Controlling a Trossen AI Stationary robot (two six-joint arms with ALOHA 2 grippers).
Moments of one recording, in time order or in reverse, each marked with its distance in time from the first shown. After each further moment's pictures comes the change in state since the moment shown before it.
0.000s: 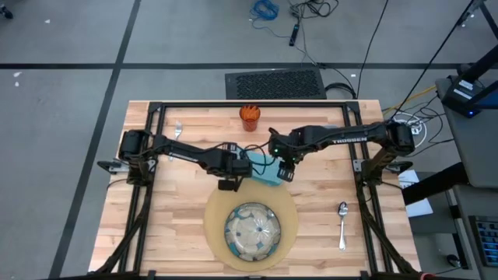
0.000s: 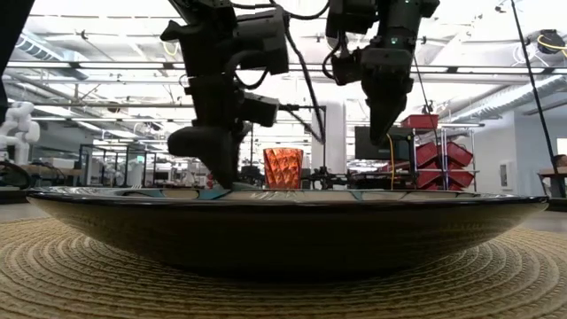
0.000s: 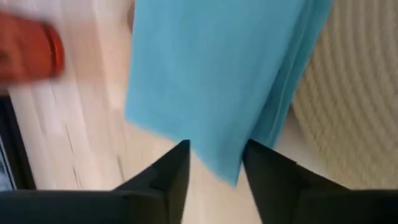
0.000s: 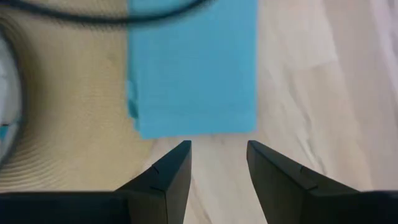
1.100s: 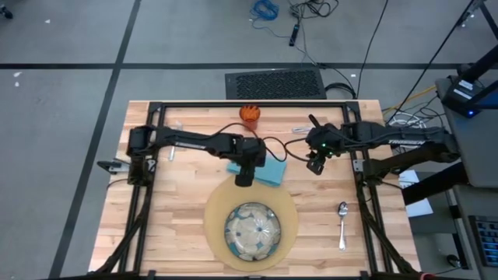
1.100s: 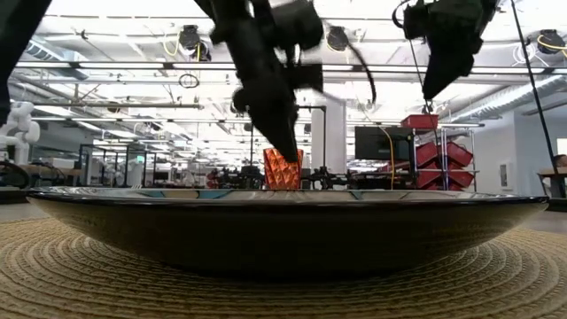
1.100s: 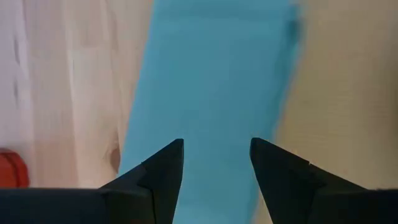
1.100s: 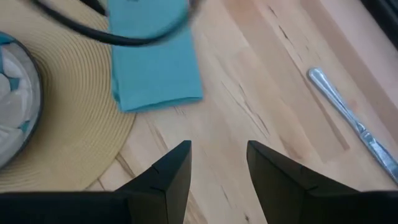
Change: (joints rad) left arm 0.117 0.072 0.221 0.114 0.393 0.122; right arm 0.009 -0.537 -0.238 -0.056 0.138 0.137
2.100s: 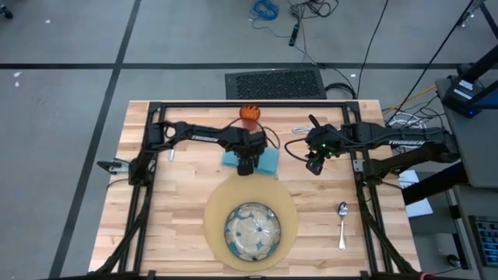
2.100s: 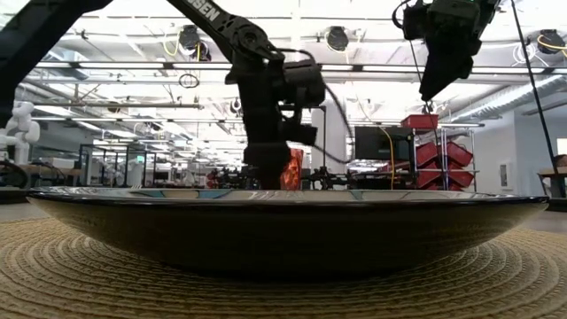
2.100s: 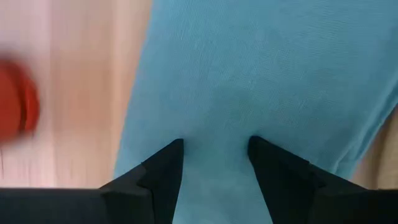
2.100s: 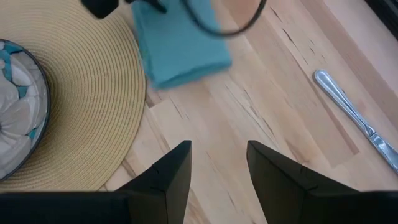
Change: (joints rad) left arm 0.122 0.167 0.044 -0.072 -0.110 -0.082; right arm 0.000 -0.006 -0.020 0.038 -0.007 0.017
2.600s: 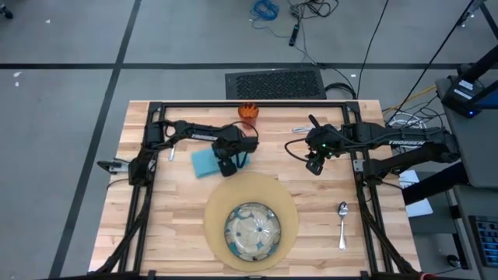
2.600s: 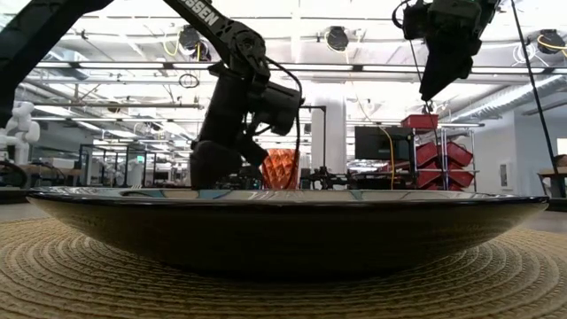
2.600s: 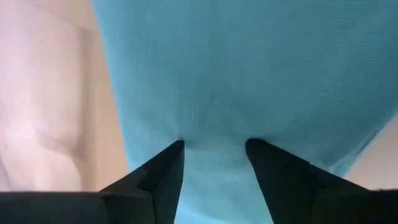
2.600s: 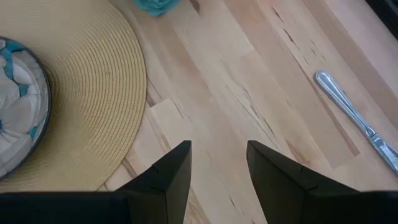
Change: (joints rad) left arm 0.005 0.000 -0.027 -0.478 -0.014 -0.370; right arm 0.008 0.000 0.000 0.000 -0.003 -0.009
